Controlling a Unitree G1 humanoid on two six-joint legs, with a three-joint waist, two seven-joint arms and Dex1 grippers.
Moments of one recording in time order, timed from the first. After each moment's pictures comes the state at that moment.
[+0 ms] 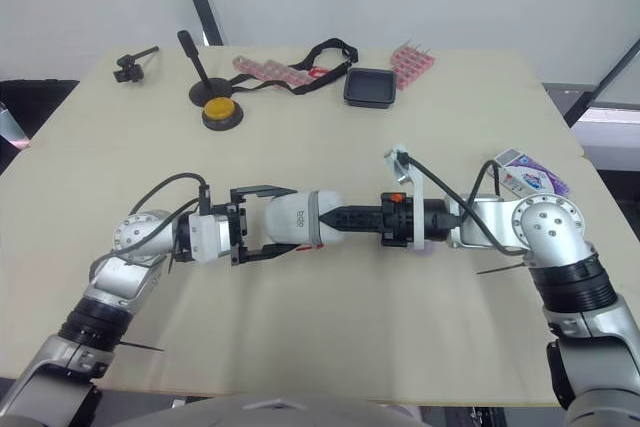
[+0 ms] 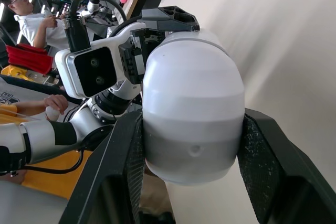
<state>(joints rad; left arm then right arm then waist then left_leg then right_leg) -0.28 0.49 -0.22 0.05 -0.20 -0.58 -1.07 -0.47 -0.71 0.09 -0.15 1.79 1.23 0.22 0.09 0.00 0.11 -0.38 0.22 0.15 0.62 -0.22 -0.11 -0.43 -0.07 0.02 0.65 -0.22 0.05</state>
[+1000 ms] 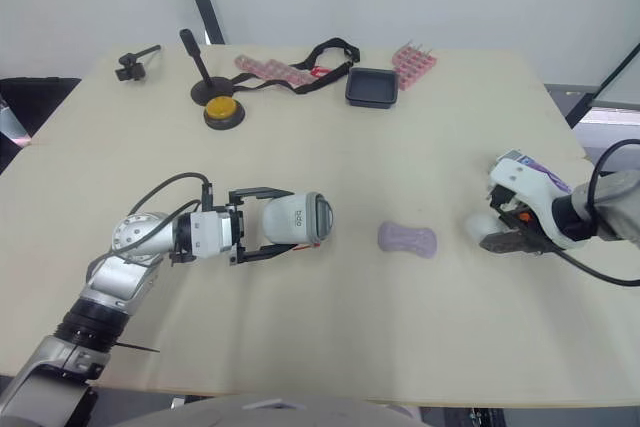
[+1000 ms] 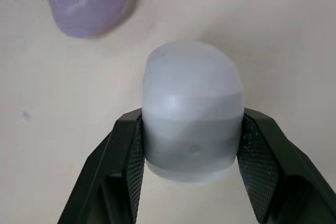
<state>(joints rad) -0.27 0.51 -0.22 0.06 -0.20 -0.51 -1.07 -0.44 -1.37 0.37 -0.16 0.54 0.86 0.96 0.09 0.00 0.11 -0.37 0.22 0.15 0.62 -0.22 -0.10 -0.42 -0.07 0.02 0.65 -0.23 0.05</state>
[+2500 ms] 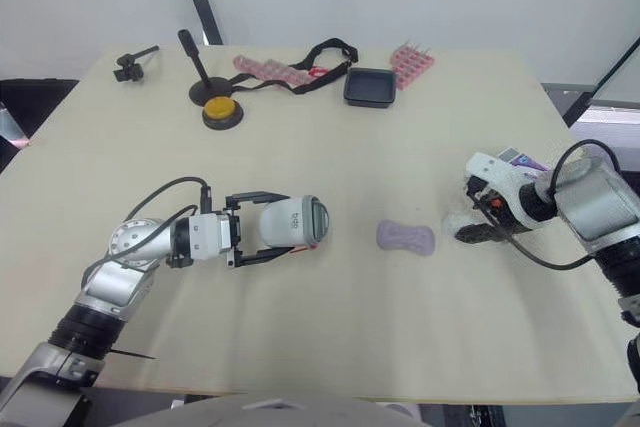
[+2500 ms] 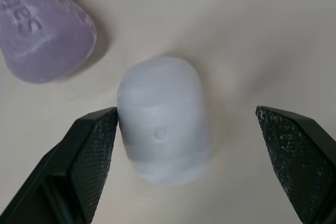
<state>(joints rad) -0.24 0.53 -0.22 0.06 -0.20 -0.49 -1.05 -0.54 -1.07 0.27 0.07 0.22 0.84 1.17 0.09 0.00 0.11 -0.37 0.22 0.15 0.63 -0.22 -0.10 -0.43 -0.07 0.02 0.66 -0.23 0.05</state>
